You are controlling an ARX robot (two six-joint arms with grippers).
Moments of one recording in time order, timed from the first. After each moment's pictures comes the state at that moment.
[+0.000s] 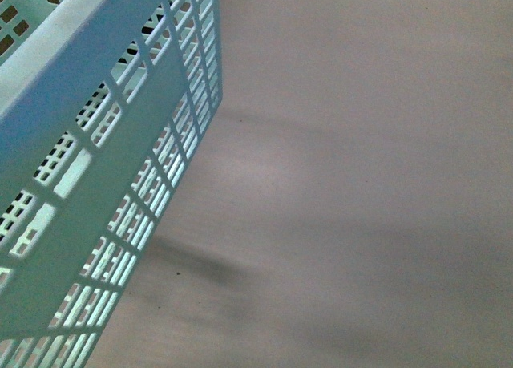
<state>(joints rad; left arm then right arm) -0.14 0.95 0.87 -0.43 0.03 -1.46 0.00 0.00 0.02 0.00 0.00 0.00</state>
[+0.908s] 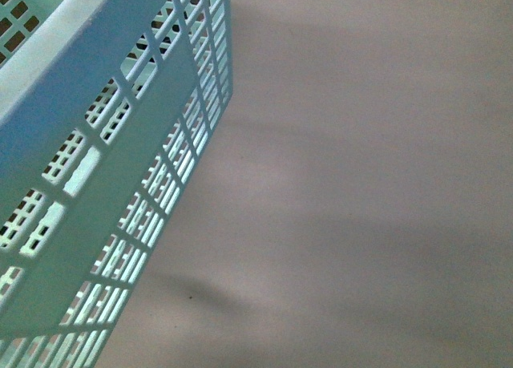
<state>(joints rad) -0.14 0.95 0.87 -0.43 0.05 -1.46 0.00 0.00 0.02 0.00 0.00 0.00</state>
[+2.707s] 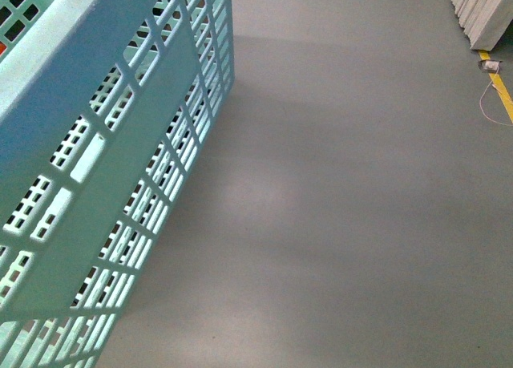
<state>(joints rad) -0.14 0.95 0.88 -0.43 0.05 -1.46 0.00 0.00 0.02 0.00 0.00 0.00</state>
